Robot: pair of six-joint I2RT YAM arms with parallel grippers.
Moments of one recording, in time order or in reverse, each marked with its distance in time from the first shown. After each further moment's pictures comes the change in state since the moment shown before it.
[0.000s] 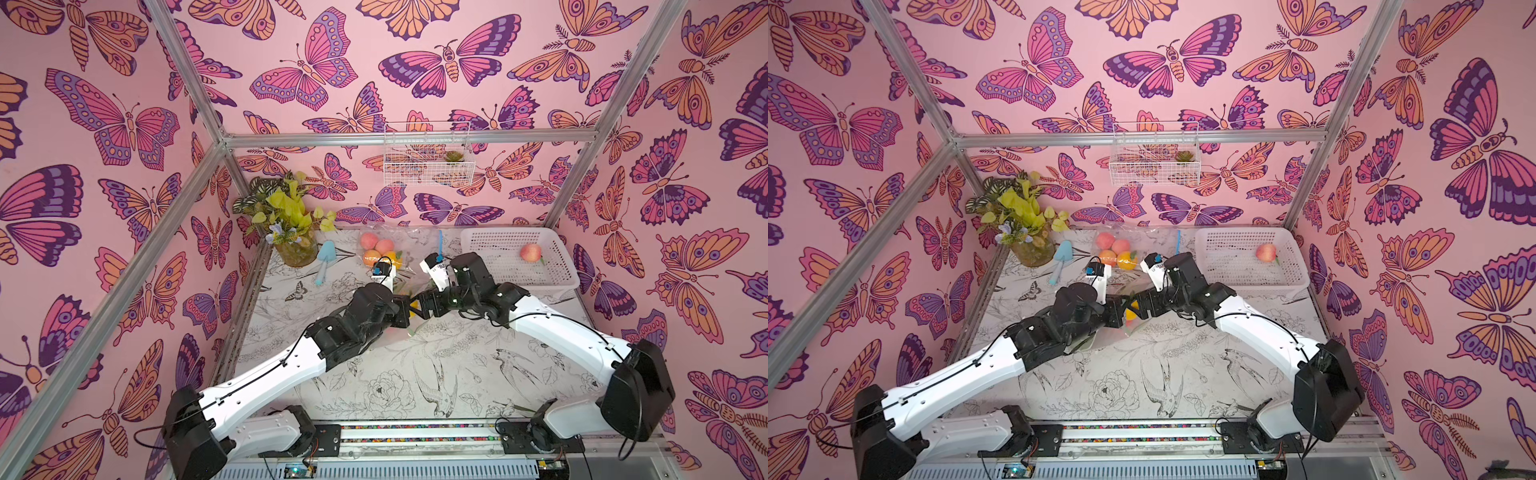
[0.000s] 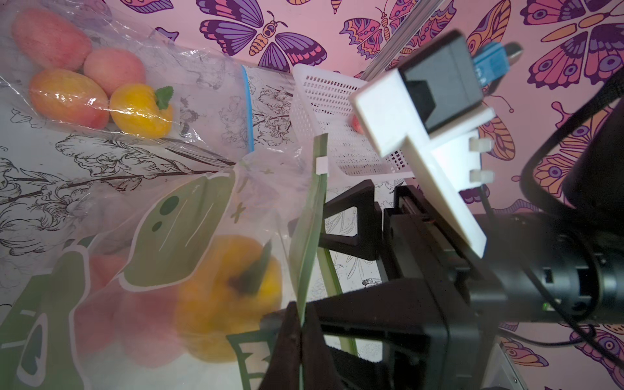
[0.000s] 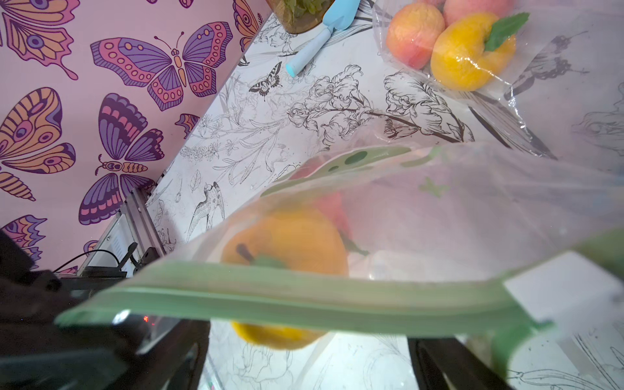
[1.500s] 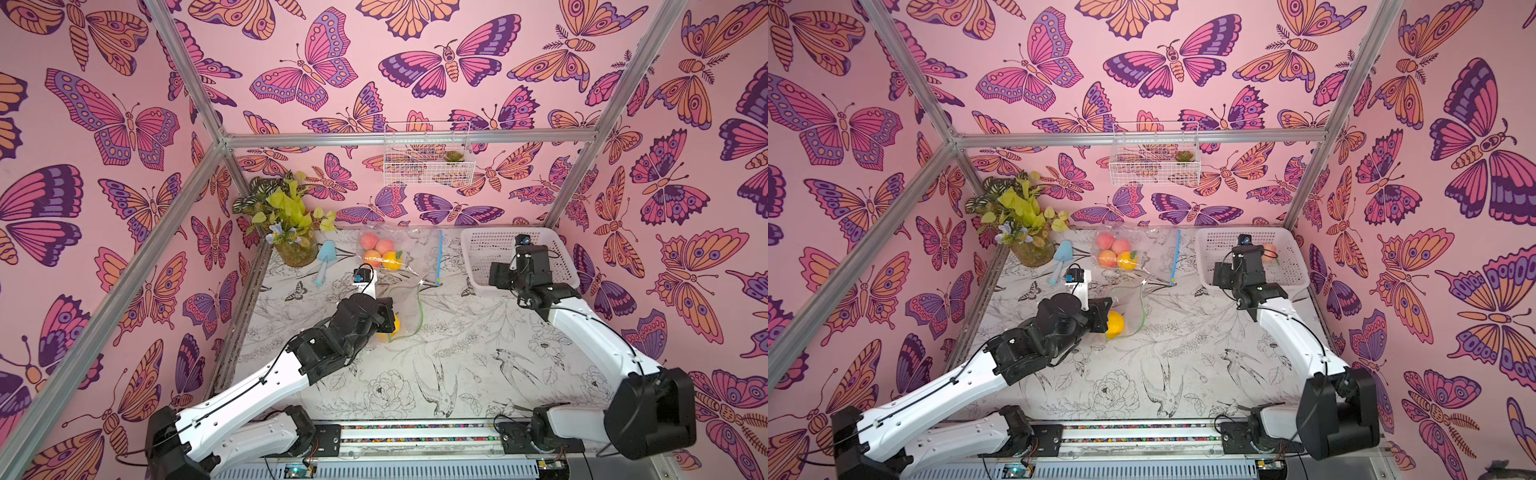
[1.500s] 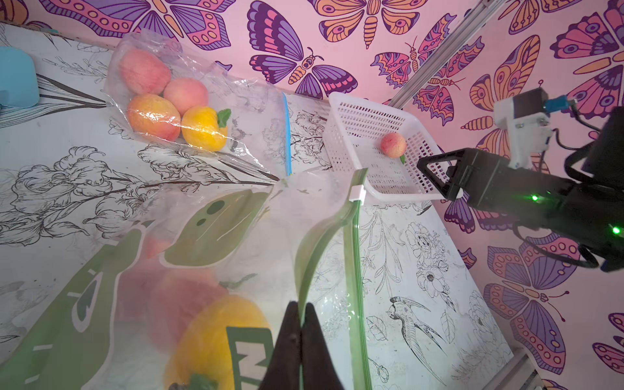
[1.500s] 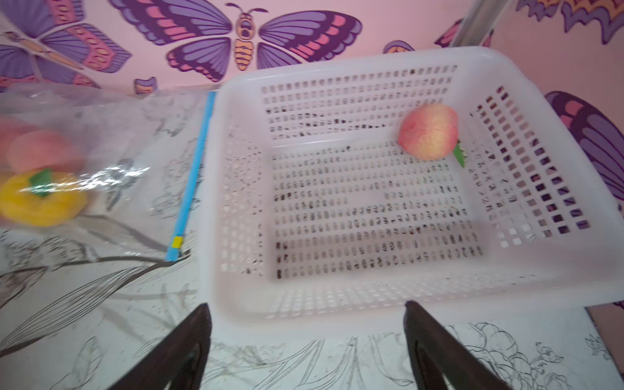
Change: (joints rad) left arm 0.000 -0.145 -0.081 -0.053 -0.142 -0.008; right arm -0.528 -0.074 -0.108 0.037 0.570 -0.082
